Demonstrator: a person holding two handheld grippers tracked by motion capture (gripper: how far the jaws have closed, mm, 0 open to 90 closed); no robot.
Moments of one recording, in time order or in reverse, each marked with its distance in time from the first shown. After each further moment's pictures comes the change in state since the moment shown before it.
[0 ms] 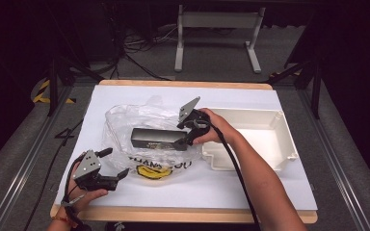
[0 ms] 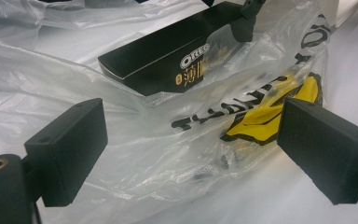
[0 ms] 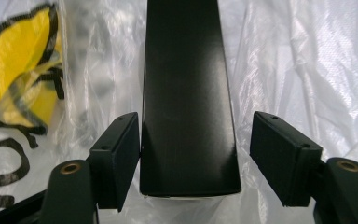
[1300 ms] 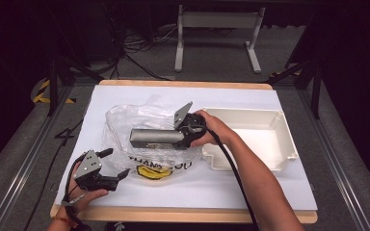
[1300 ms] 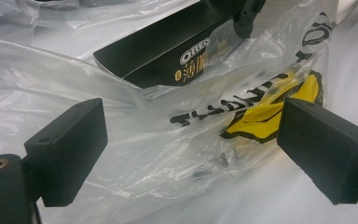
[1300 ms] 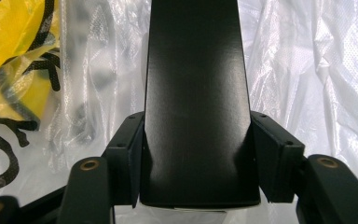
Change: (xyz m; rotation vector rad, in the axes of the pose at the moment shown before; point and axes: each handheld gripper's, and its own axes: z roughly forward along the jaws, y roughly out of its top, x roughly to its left) left arm 0.000 -0.001 0.001 0.008 -0.010 -0.008; right arm 0.009 0.008 0.010 0.064 -0.018 -0.079
